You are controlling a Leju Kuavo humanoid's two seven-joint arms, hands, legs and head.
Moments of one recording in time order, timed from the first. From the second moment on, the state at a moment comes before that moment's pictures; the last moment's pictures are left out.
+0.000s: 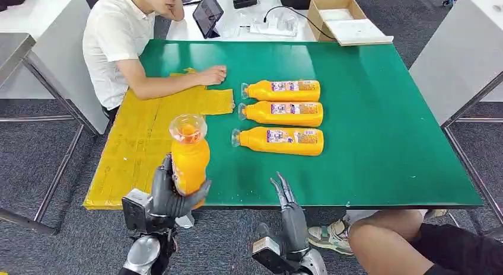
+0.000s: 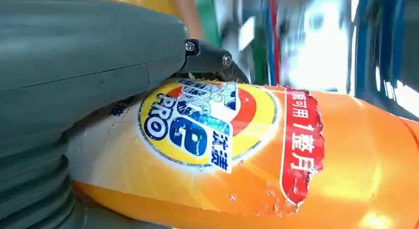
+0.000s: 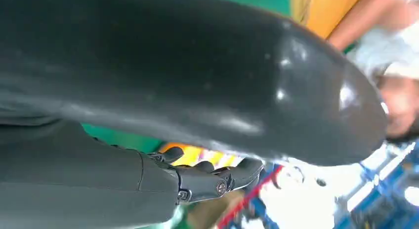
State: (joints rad) left arm -0.05 -0.19 -0.24 -1.39 -0.12 0.28 -0.52; right arm 0.03 0.09 0.39 -1.11 0.51 -0.60 -0.52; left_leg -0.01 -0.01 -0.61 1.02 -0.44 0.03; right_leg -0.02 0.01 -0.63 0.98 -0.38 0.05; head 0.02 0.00
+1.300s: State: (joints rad) left arm -0.55 -0.07 -0.28 -0.63 -1.21 0.40 -0.01; right arm 0.06 0.08 0.31 -1.23 0.70 -0.63 -0.42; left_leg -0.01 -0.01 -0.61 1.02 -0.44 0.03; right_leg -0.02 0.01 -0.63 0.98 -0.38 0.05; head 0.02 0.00
